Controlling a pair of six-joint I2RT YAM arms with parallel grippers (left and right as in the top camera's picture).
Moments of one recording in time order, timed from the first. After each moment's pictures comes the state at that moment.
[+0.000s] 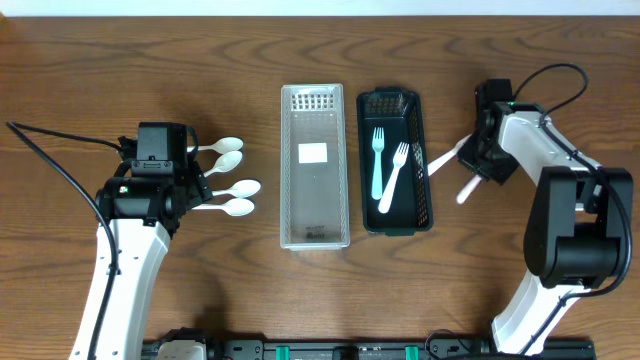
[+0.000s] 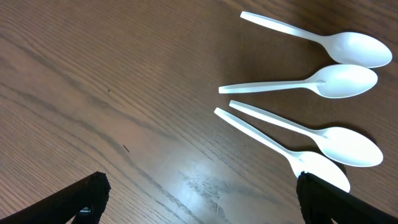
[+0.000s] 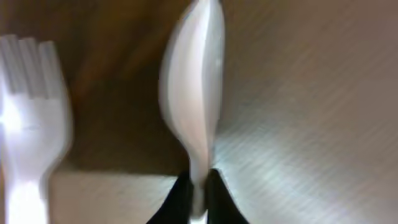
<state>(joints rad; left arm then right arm) -0.03 1.22 1.03 -1.01 -0.38 -0.41 -0.01 1.99 1.29 -0.83 0.21 0.75</state>
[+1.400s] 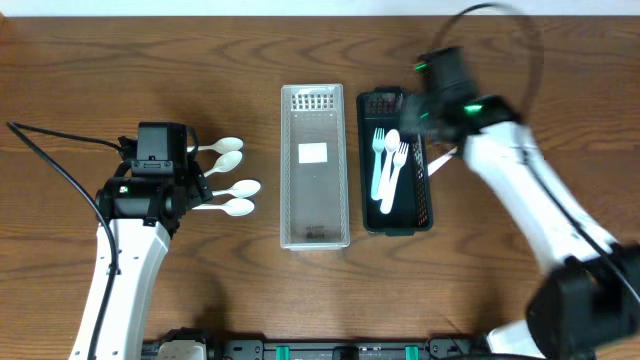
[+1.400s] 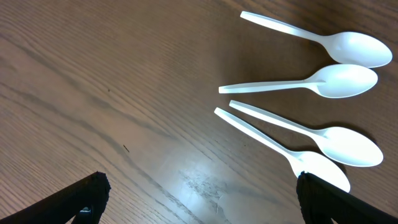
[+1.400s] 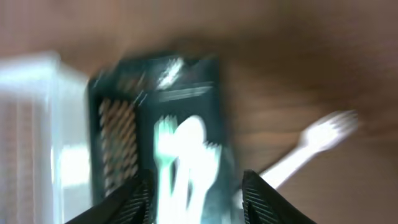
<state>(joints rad) -0.03 1.22 1.03 -1.01 -0.38 -0.41 0.26 1.66 1.41 -0.72 0.11 0.49</state>
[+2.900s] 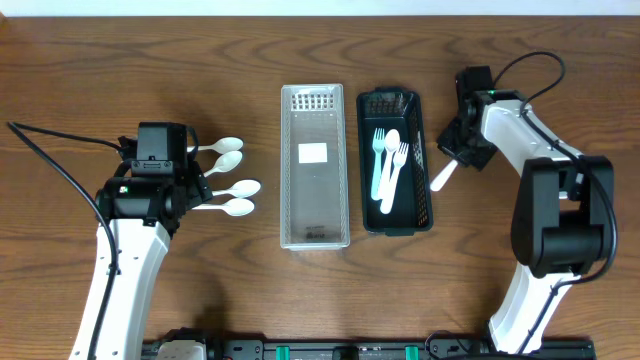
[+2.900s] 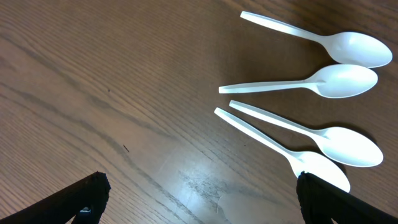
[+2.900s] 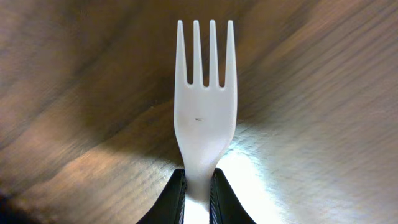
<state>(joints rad) -0.03 1.22 1.03 -1.01 -0.38 -0.41 0.07 2.03 1.40 -0.82 0.11 0.74</state>
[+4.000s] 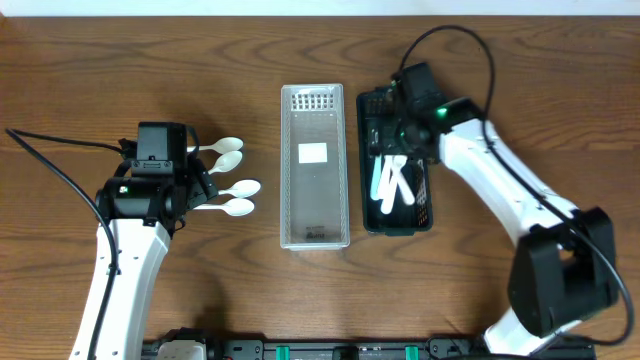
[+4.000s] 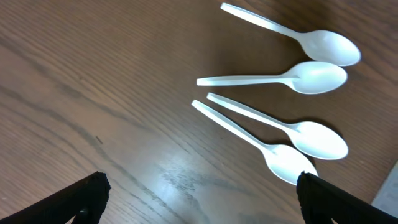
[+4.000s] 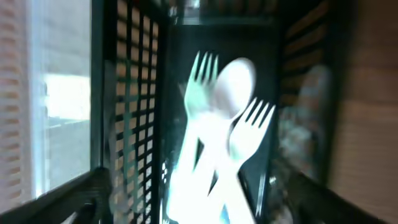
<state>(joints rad) -0.03 1.22 1.03 -1.01 -0.29 -0.47 0.35 1.79 1.37 -0.74 -0.04 0.37</state>
